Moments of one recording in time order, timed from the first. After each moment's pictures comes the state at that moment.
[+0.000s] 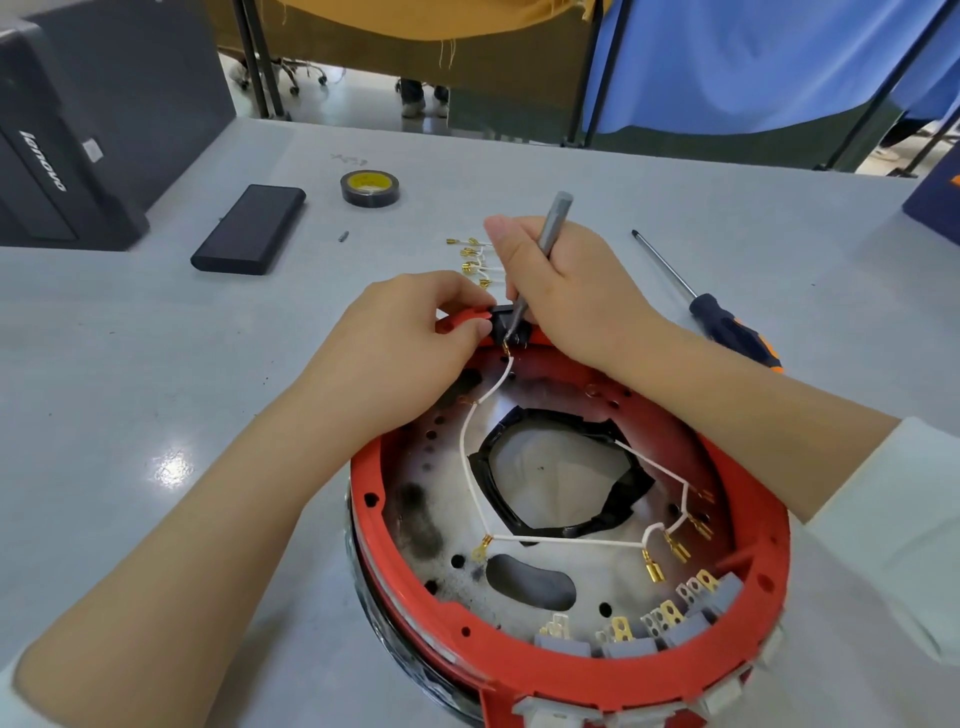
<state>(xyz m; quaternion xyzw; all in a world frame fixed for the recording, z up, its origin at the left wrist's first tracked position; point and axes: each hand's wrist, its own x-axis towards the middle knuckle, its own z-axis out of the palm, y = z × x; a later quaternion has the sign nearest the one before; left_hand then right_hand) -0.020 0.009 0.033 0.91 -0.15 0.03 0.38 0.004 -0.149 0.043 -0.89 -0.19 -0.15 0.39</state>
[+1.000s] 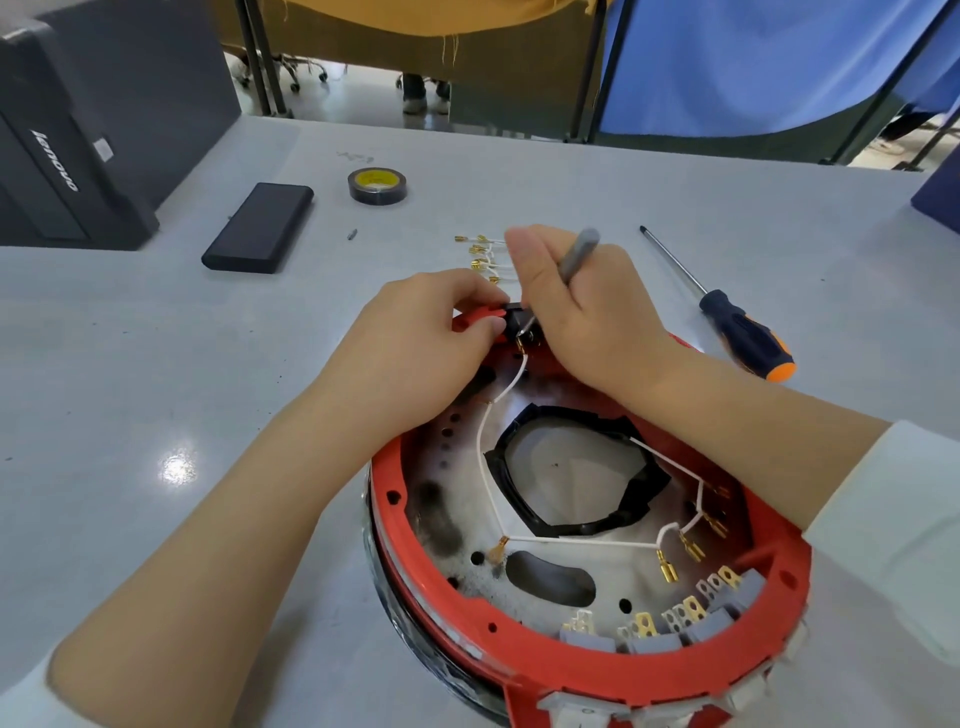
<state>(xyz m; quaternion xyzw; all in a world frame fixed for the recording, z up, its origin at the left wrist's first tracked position) -0.021 0.008 0.034 0.91 -0.15 0.02 0.39 -0.009 -0.143 0.032 -0.87 -0.22 -0.25 0.36</state>
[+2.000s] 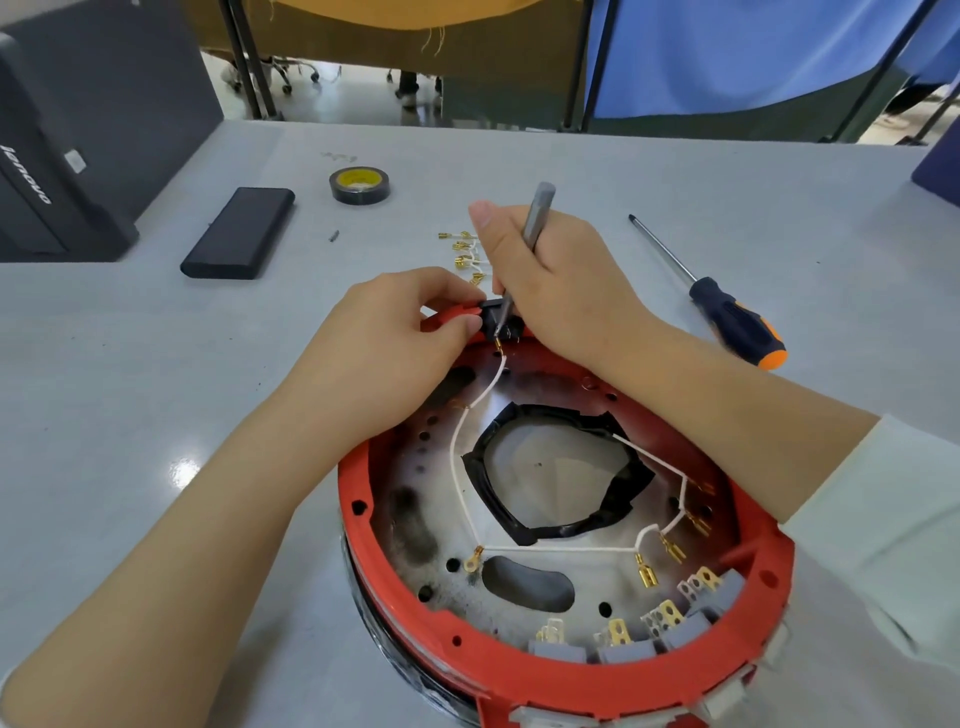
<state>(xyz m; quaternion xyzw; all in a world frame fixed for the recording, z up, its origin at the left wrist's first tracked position) -0.022 0.007 0.036 0.91 -0.13 0.02 0.39 0.003 -0.144 0.040 -0.88 -0.17 -0.18 0.41</state>
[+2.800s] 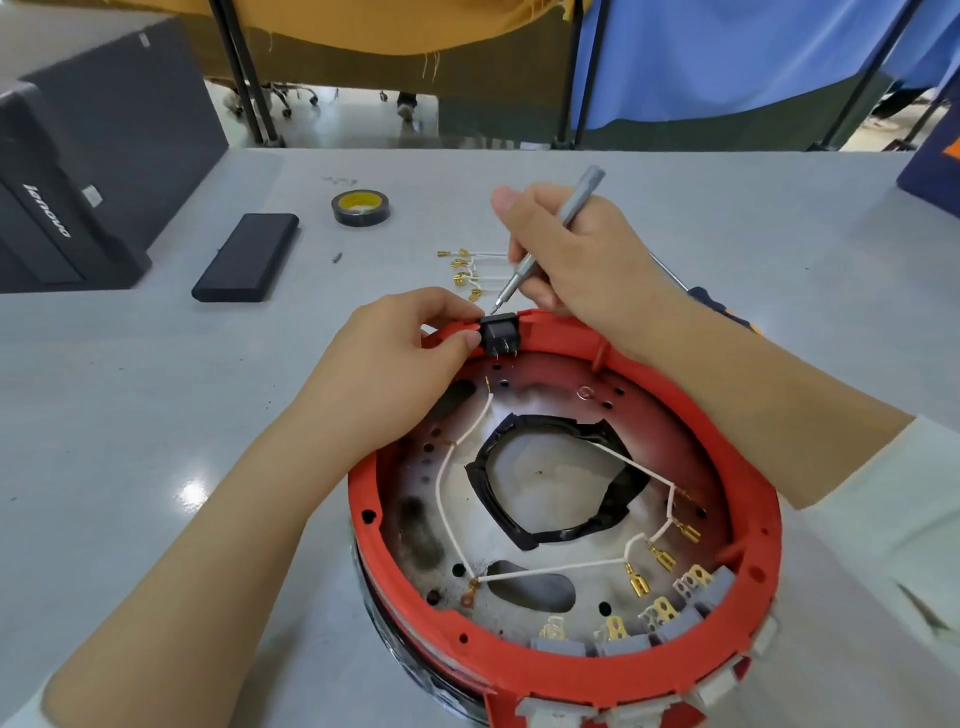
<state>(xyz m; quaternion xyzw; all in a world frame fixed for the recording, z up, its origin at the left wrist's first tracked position) -0.022 0.009 0.034 0.91 -0.13 0.01 0.40 -0.003 -0.155 0.068 -0.78 -0.14 -0.06 0.61</state>
